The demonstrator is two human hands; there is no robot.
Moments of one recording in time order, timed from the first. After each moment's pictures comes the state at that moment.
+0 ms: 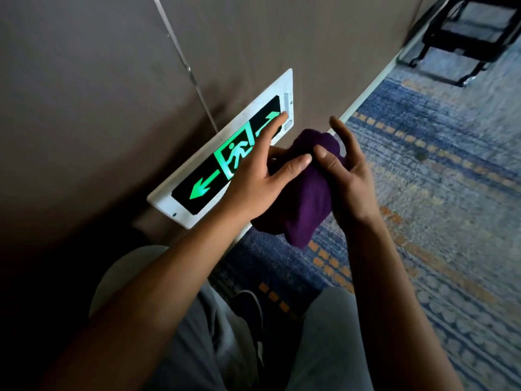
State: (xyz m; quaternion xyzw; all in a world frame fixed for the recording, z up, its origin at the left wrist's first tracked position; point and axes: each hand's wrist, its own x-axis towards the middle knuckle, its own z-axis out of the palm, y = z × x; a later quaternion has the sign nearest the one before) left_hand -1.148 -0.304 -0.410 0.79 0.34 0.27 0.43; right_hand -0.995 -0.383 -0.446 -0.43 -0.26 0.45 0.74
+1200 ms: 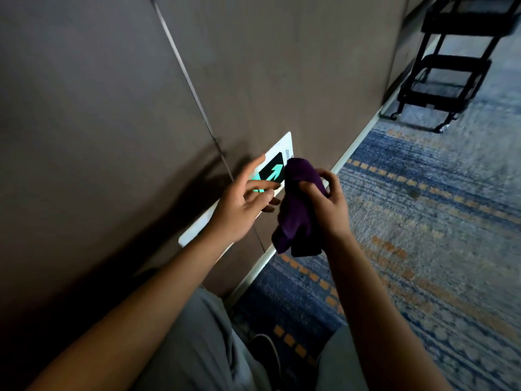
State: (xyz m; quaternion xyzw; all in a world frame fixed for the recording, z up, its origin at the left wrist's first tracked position) left_hand -1.187 -0.279 -0.379 0.76 0.30 0.31 0.49; right_hand -1.020 -0.357 -0.427 -0.55 -0.21 0.36 0.72
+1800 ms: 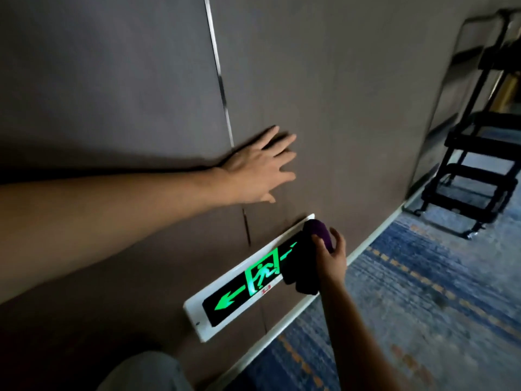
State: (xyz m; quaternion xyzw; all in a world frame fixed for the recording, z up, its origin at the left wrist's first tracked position) left_hand -1.138 -0.170 -0.210 0.88 0.17 -0.04 -0.45; right_hand -0.982 -0.248 -0.453 -0.65 -0.20 0.29 0.67
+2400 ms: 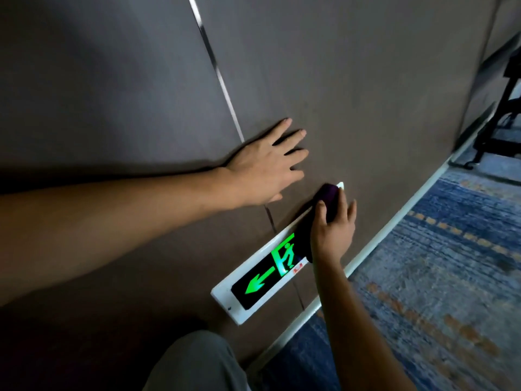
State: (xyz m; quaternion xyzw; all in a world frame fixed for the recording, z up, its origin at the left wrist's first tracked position) left_hand -1.147 -0.178 -0.238 0.84 0.13 -0.15 -0.51; right_hand -1.042 -0.208 -0.456 -0.71 -0.22 0.16 0.65
